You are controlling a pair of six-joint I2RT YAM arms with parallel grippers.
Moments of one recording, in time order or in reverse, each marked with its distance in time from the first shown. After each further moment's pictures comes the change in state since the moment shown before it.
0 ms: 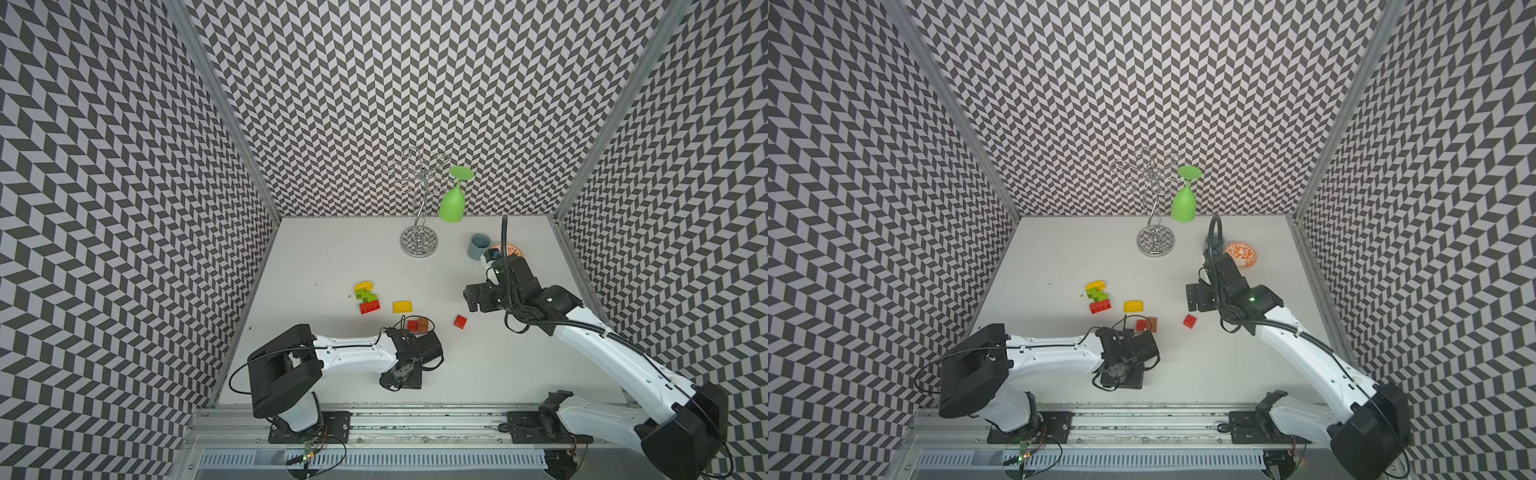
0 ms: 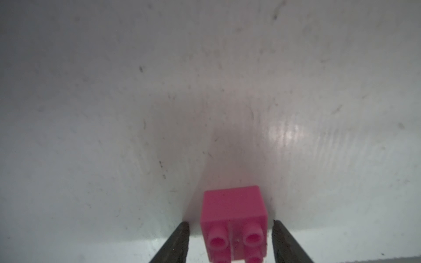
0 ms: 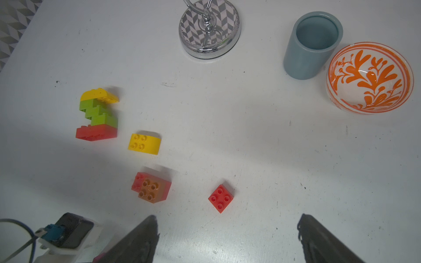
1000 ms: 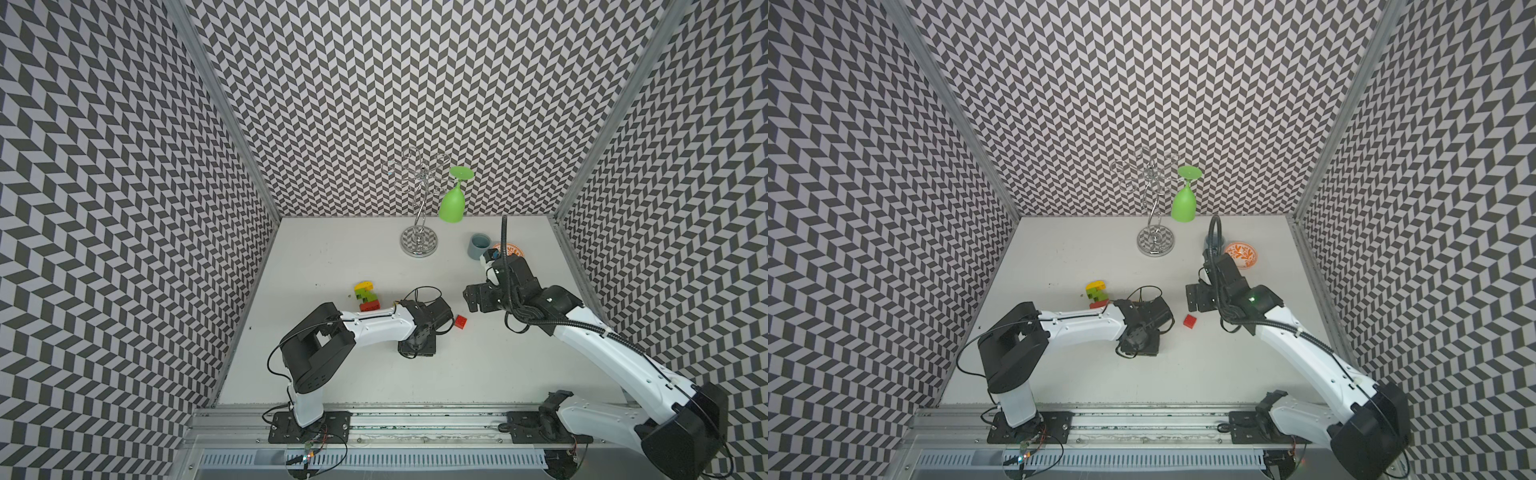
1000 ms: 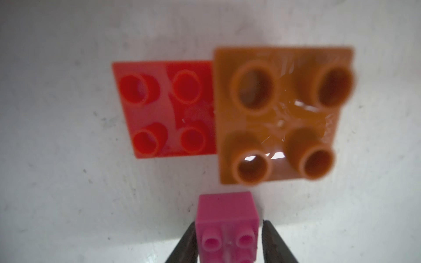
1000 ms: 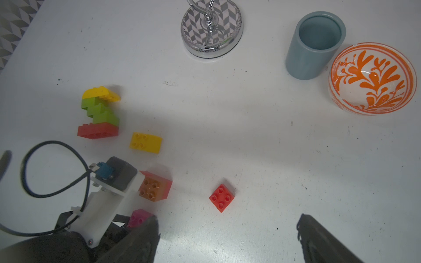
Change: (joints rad) left arm 0.146 0.225 0.272 0.030 -0.020 0.174; right arm -0.002 0.000 0.000 -0.001 -0.007 0.002
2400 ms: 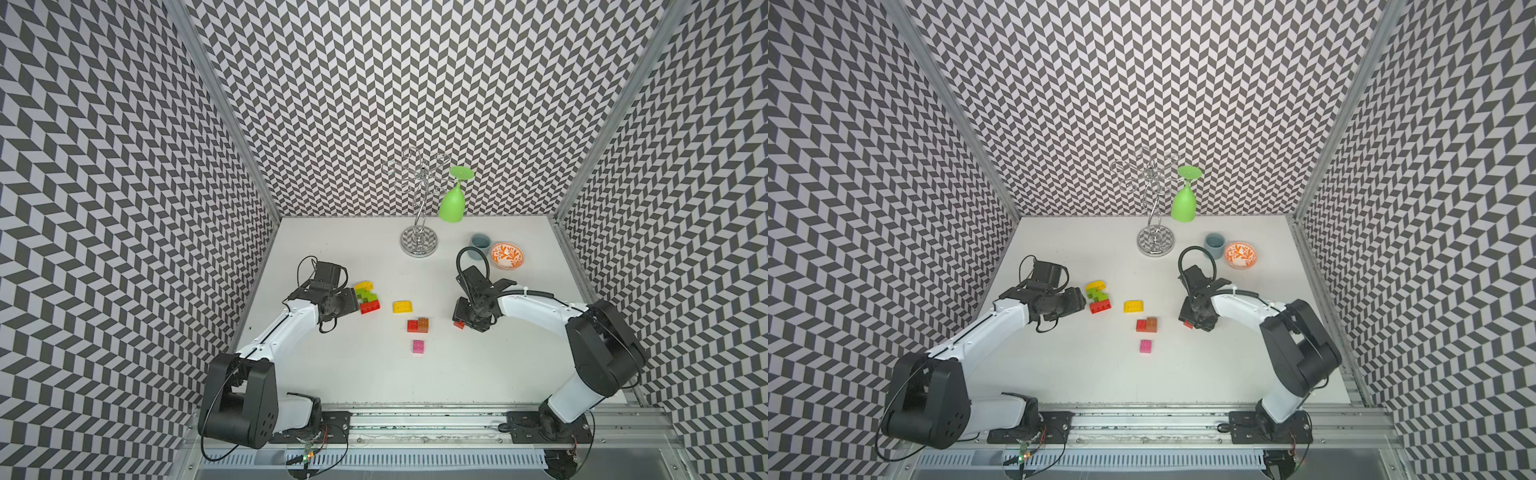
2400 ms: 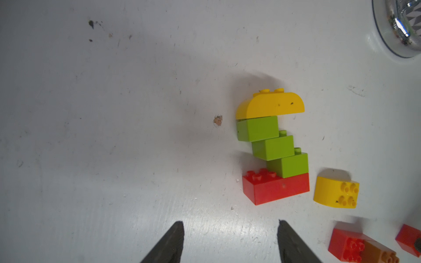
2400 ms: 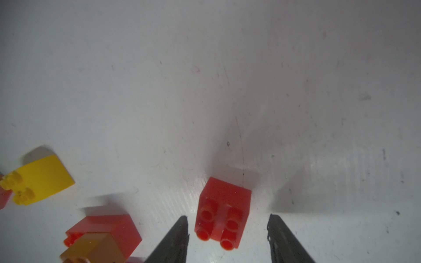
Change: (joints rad) left arm 0.811 -0.498 -0.337 0.207 0.117 0.420; right arm 0.000 0.501 -0.019 0.064 -0.154 0.574
